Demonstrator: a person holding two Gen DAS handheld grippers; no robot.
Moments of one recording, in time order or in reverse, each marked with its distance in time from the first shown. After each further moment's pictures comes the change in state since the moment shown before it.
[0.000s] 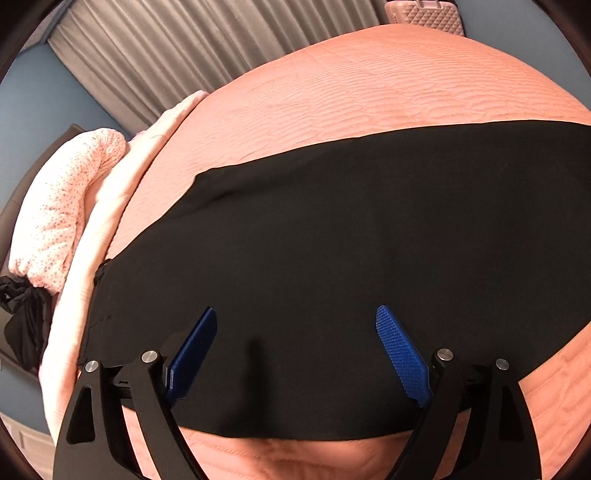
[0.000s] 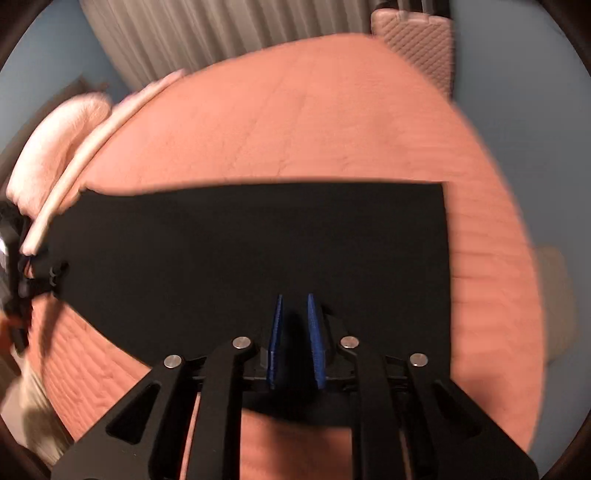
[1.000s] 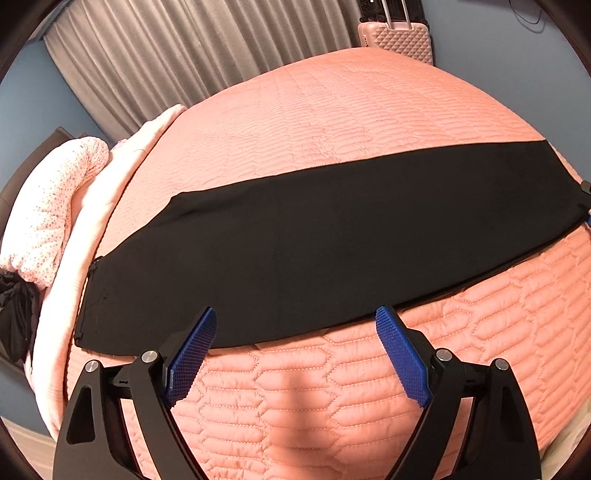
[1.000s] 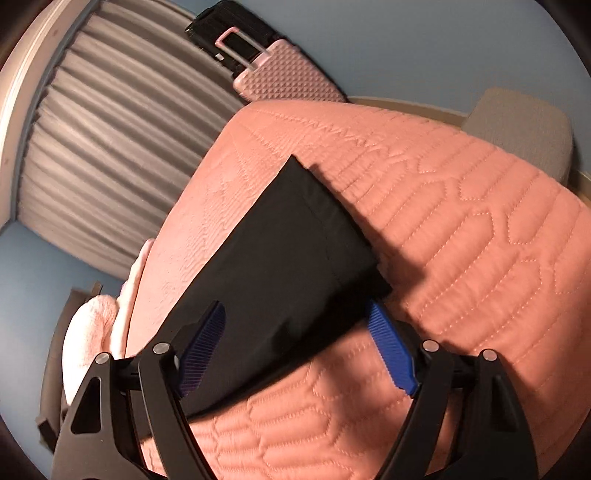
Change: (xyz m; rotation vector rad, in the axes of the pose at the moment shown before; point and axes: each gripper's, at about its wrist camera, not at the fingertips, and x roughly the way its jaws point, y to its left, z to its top) left arm -0.120 -0.050 -0.007 -0.021 -0.045 -0.139; right arm -0.013 -0.066 -0.073 0.740 -0.325 0.079
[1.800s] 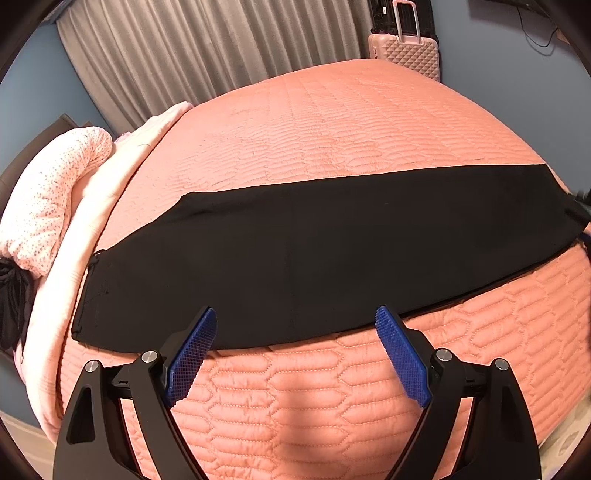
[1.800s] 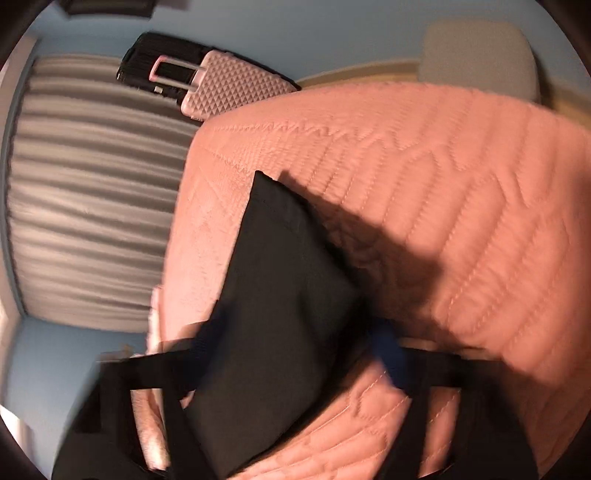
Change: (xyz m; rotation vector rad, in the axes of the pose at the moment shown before) left arm -0.009 0.025 0.001 -0.056 -0.015 -0.024; right arm 0.042 -0.024 0.029 0.317 0.048 0.011
